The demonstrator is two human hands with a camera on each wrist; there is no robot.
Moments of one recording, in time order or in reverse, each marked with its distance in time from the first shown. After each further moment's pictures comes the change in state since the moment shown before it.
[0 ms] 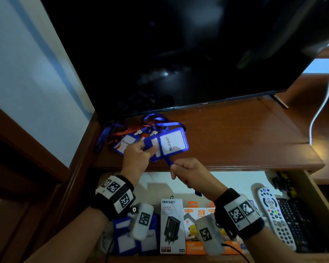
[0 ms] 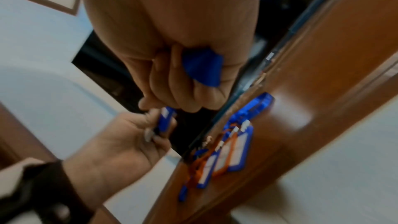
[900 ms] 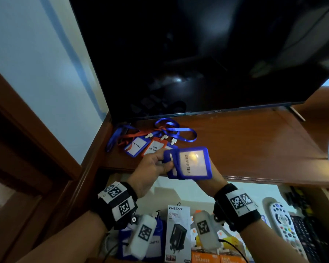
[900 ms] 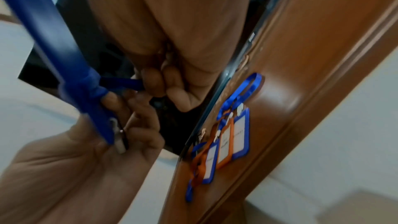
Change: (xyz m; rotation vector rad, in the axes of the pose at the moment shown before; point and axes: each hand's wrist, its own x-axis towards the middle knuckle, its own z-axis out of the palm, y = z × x) left_hand -0.026 0.002 -0.015 -0.346 -0.431 -0.053; right_hand 0.035 0.019 0.002 0.480 0.079 -0.166
